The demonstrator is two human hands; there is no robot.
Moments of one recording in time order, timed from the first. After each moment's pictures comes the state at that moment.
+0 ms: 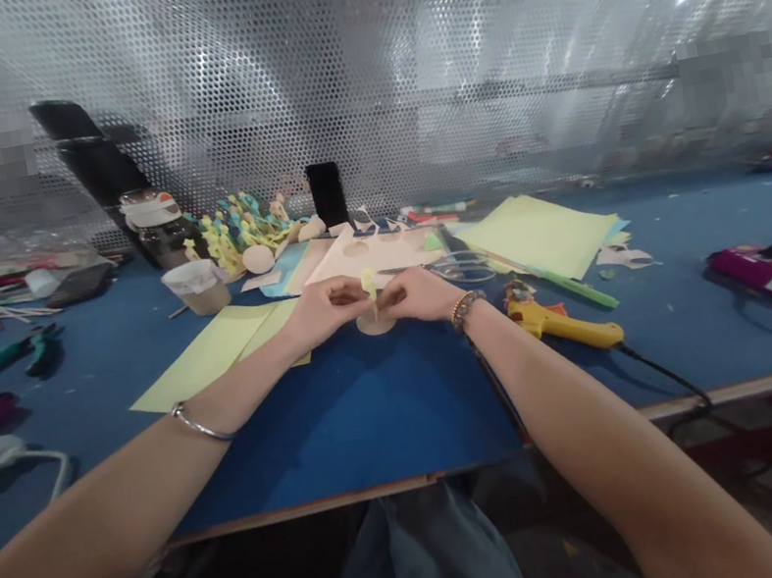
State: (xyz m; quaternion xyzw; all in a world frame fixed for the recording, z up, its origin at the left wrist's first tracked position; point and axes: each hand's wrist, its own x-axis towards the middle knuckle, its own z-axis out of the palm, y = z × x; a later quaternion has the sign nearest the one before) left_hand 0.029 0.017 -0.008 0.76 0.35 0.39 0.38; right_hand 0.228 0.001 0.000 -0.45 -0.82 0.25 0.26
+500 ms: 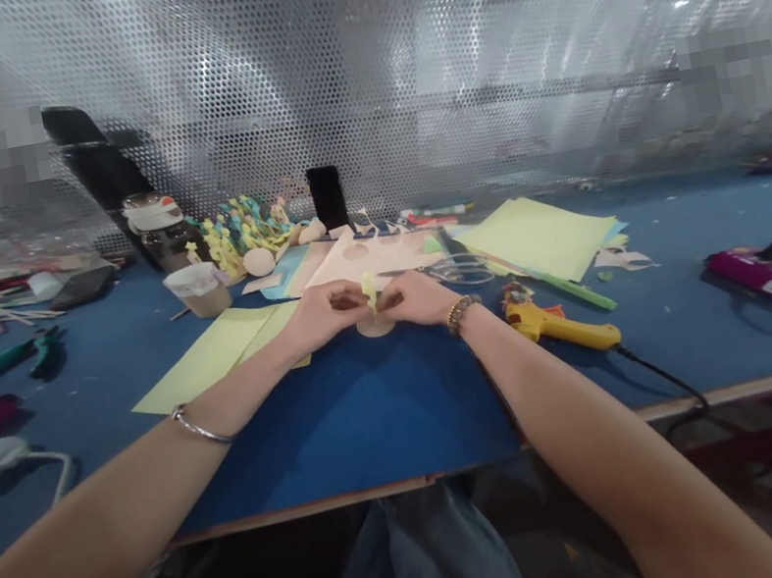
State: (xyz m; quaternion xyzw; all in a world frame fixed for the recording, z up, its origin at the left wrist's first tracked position) left_hand 0.028 0.012 -0.005 0.76 0.36 0.38 0.38; right_hand 0.223 -0.001 0.001 -0.45 -0.82 0.22 0.26
